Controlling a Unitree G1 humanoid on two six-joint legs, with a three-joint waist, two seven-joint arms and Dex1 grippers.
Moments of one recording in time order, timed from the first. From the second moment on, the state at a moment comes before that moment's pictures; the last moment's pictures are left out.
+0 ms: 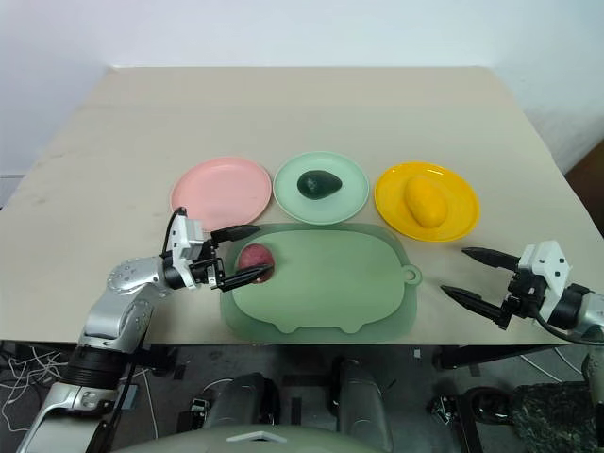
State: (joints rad) left arm -0.24 0.44 -0.07 0.03 -0.42 0.09 -1.10; right arm 0.11 -0.84 -0.44 0.13 0.50 0.05 1.28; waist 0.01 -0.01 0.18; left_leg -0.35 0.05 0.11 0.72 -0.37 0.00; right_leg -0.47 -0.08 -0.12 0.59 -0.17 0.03
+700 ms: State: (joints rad) left arm -0.23 0.43 -0.10 -0.01 -0.40 0.14 -1.04; right arm 0.11 -0.83 -0.44 0.10 0.50 0.08 1.24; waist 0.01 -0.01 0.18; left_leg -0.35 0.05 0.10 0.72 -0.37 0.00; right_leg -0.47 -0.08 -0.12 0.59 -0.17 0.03
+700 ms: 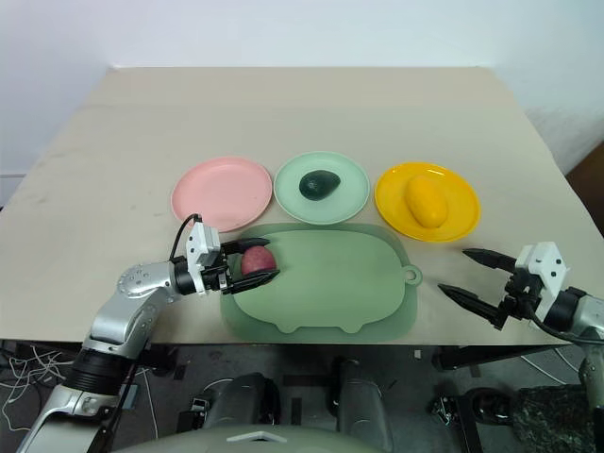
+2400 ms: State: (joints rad) left arm -0.45 0.58 0.22 0.25 -0.47 -0.08 -1.01; right arm 0.06 -0.80 -0.41 0.12 0.52 0.06 1.22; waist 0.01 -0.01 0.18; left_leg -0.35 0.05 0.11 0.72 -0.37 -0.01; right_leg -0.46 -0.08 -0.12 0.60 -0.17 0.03
